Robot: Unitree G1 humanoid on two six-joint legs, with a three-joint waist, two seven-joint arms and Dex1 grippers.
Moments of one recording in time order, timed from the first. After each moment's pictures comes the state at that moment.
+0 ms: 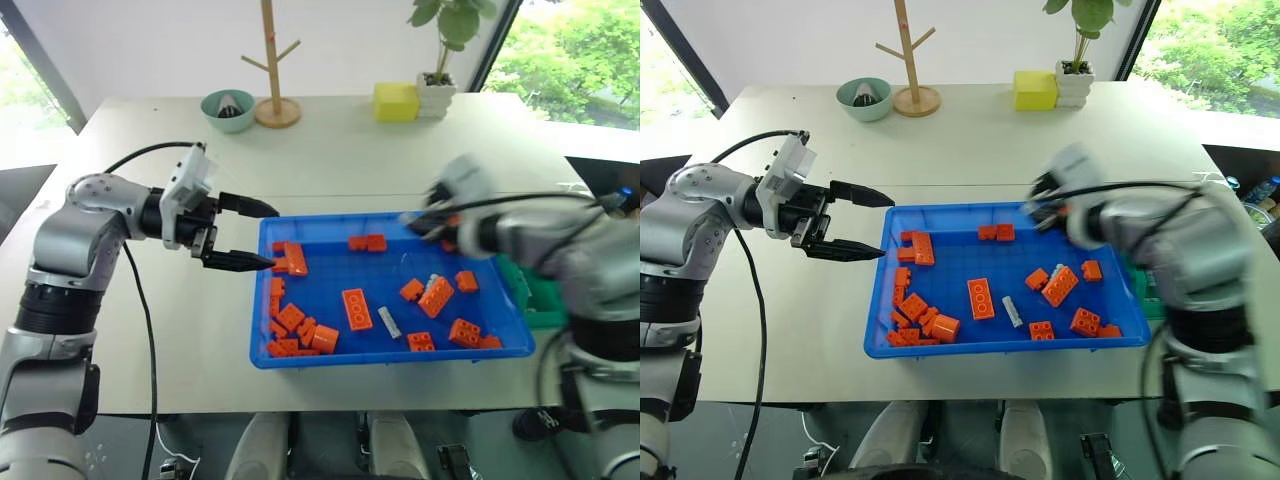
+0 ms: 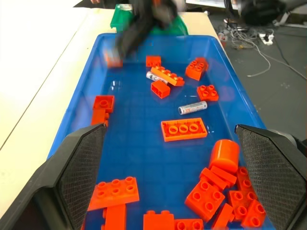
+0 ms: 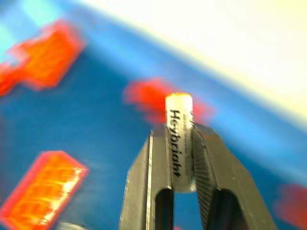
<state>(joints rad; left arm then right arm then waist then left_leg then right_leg) -0.72 0.79 -0.05 0.04 -0.52 0.49 -1.49 -0.69 -0.84 -0.13 -0.41 0.45 1.46 0.57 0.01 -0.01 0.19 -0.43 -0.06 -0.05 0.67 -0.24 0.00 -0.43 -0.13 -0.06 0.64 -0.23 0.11</state>
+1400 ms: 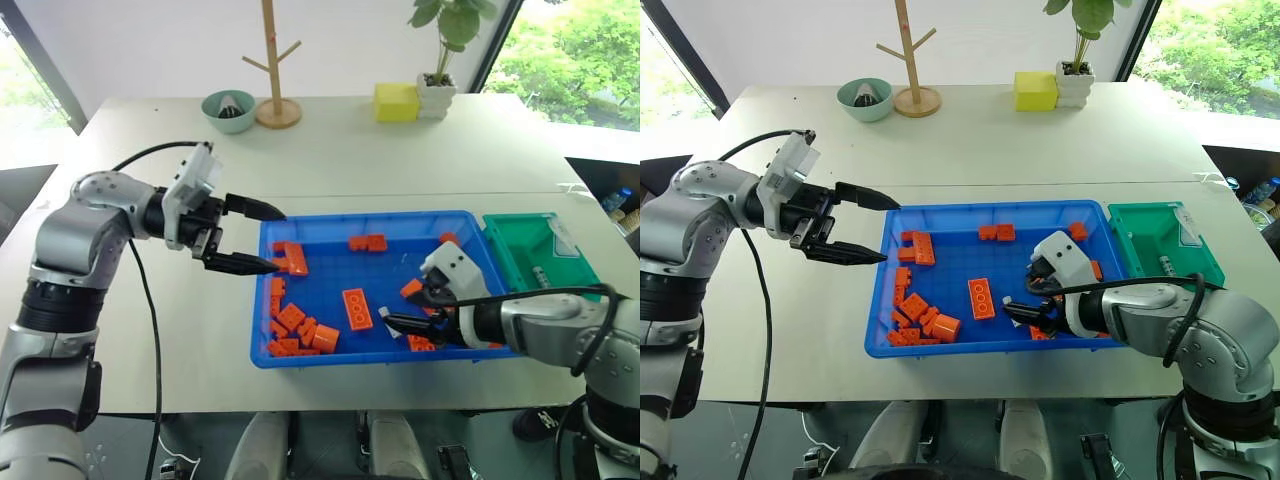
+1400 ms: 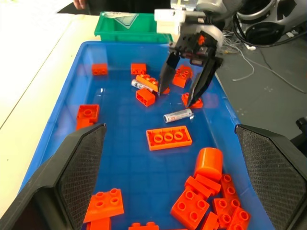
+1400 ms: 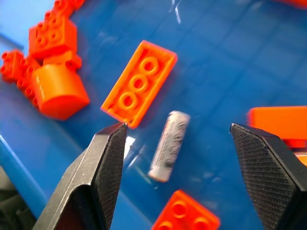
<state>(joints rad) -0.74 0.79 -0.06 0.02 -0.56 0.54 -1.51 -0.33 -0.68 -0.19 -0.68 1.05 1.61 0.22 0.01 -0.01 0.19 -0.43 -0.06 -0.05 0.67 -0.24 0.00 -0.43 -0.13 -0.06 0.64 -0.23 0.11</state>
